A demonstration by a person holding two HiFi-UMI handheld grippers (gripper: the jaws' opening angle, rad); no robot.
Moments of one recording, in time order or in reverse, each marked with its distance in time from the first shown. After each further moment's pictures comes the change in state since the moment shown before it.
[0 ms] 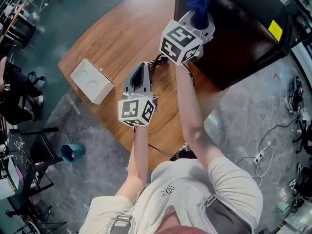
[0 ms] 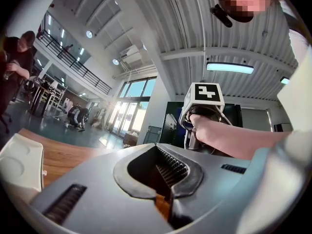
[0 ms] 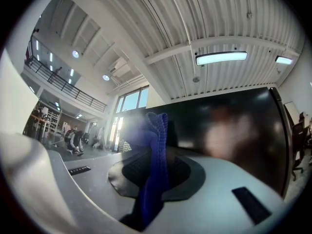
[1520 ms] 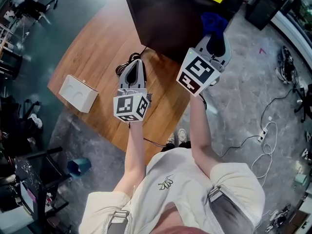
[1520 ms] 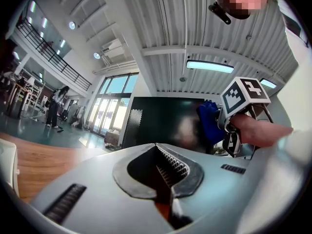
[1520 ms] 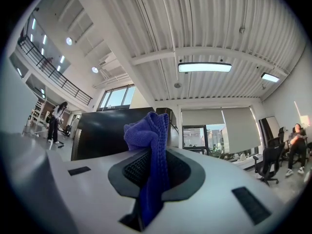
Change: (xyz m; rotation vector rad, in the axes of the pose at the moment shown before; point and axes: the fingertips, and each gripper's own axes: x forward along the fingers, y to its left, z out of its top) left arm 0.007 -0.118 -0.014 0.074 0.045 -0.217; right arm -0.103 -0.225 0.012 -0.074 0.003 -0.190
